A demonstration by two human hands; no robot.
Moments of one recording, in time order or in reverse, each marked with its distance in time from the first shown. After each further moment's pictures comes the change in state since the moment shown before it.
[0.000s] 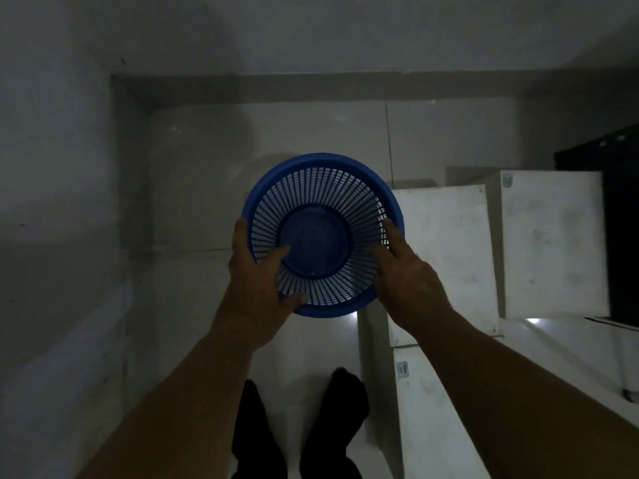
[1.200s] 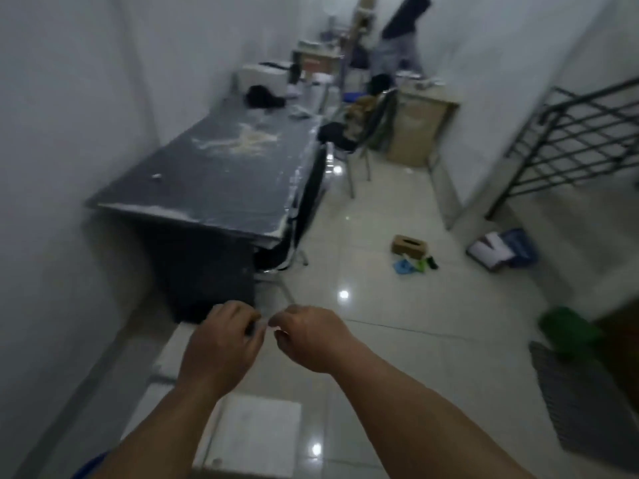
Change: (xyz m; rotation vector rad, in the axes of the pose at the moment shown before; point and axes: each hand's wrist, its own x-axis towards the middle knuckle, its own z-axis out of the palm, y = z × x) left_hand -0.349 0.549 -0.204 0.212 -0.350 1.413; right_hand -0.609 -0.137 -0.346 0.101 0.704 0.804
